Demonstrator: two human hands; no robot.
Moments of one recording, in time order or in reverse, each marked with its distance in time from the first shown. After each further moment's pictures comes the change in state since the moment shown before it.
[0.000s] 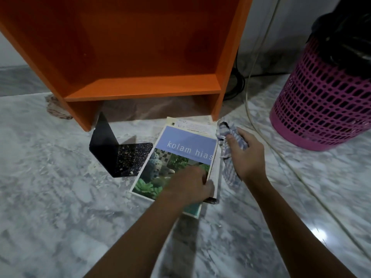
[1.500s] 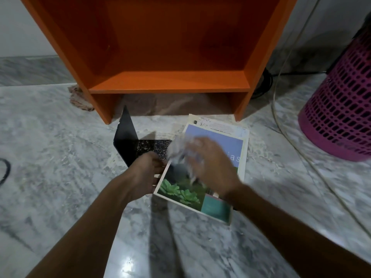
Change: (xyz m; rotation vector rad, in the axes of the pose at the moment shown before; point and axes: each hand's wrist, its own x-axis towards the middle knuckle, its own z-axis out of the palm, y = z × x) left_hand -0.011 -0.123 -0.056 -1.265 0.069 -0.663; right_hand -0.033 -0.019 0.098 -0.405 -0.442 -0.651
